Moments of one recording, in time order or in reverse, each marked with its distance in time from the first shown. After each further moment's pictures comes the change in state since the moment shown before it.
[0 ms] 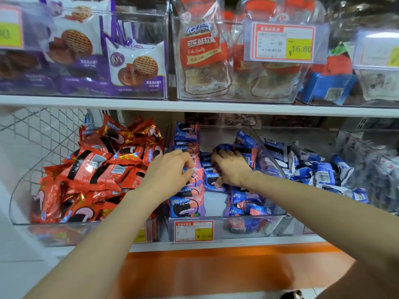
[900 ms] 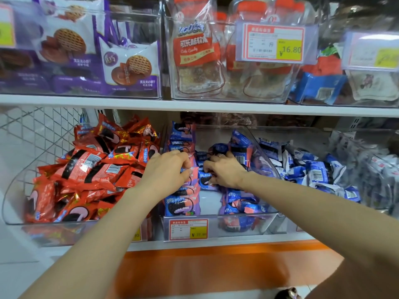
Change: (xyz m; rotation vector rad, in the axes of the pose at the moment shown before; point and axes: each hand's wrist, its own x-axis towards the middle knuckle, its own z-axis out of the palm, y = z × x) left_hand 0.004 0.004 0.004 0.057 -0.023 0.002; right_hand -0.006 -0.002 -0.001 -0.077 -0.012 -0.134
